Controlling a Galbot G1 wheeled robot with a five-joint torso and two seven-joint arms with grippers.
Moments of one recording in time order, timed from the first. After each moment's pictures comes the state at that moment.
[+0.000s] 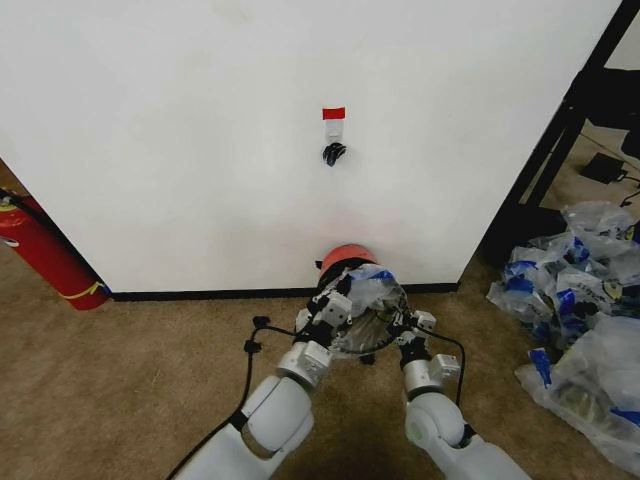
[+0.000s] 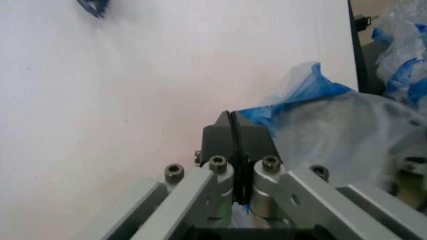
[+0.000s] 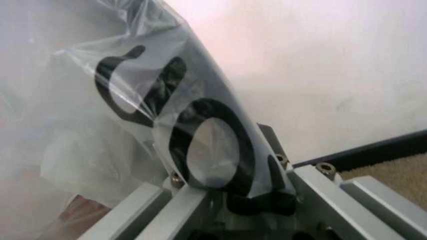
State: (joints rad) left arm 1.07 -1.19 0.11 -2.01 0.15 0.23 -0.20; right arm -1.19 1.11 0.05 1.70 0.66 0.32 0.33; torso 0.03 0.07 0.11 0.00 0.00
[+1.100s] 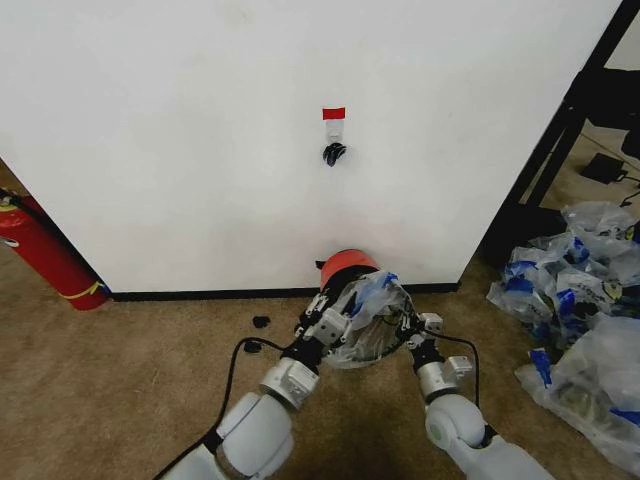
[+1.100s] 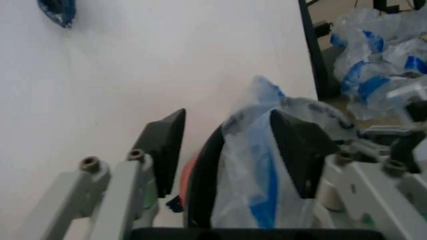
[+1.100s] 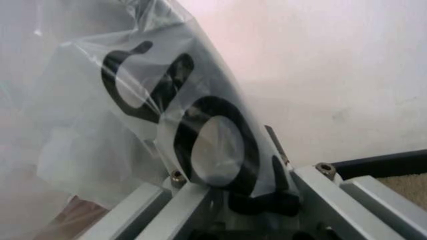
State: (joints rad) left arm 1.16 -1.15 0.15 -2.08 0.17 0.20 -0.16; right arm -1.16 1.08 0.07 1.62 0.63 0.34 0.26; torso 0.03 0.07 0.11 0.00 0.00
